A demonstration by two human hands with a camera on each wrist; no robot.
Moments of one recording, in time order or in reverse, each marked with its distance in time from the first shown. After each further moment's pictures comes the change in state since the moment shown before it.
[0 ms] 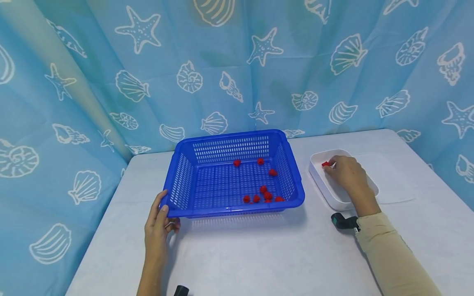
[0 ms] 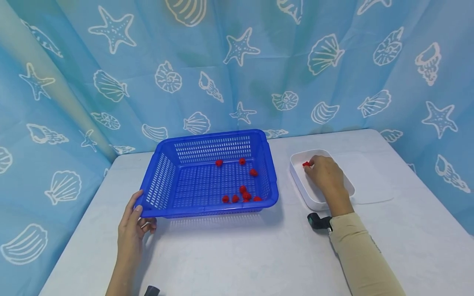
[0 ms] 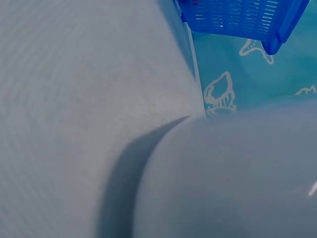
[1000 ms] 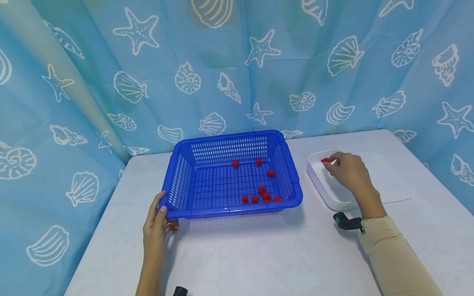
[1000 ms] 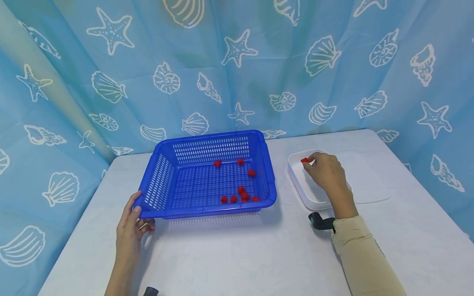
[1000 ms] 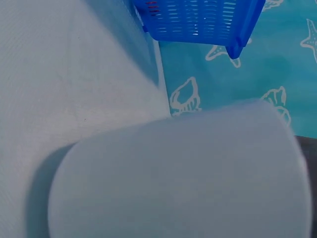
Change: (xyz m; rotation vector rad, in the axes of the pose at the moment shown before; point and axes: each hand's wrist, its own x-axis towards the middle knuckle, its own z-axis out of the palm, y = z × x) left_hand -0.001 0.001 0.000 -0.010 0.003 -0.011; right_hand -0.015 -0.009 -0.022 0.077 0.002 0.002
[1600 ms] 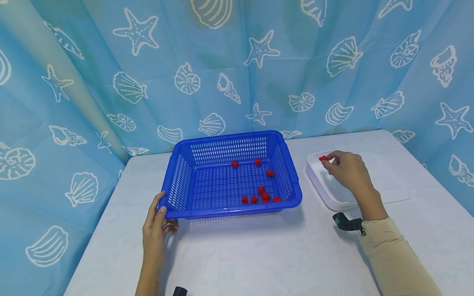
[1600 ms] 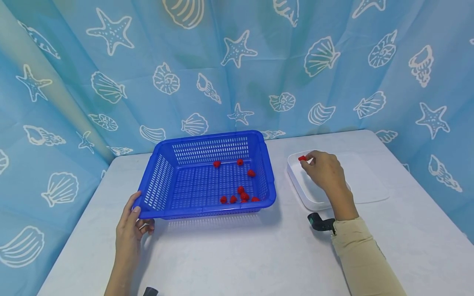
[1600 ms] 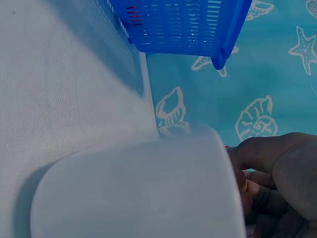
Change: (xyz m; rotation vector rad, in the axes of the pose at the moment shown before) left_hand -0.001 0.000 0.000 0.006 -0.007 0.011; right_hand -0.006 -0.010 -0.008 0.030 0.028 -0.027
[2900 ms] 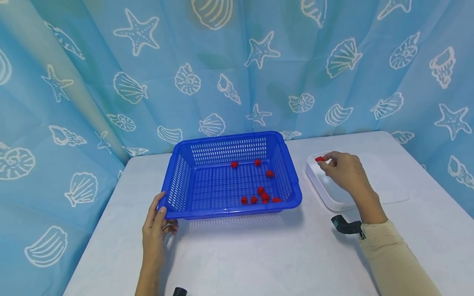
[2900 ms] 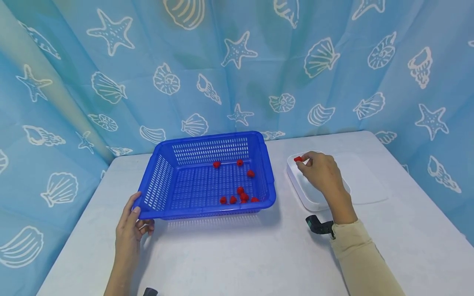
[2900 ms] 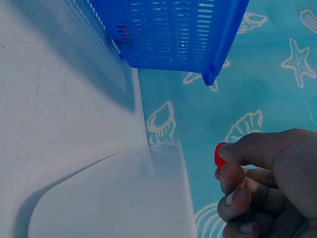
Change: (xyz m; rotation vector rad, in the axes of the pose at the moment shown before) left_hand 0.000 0.001 0.001 -0.005 0.007 -0.002; right_hand -0.009 -0.012 -0.003 0.033 -0.010 -0.039
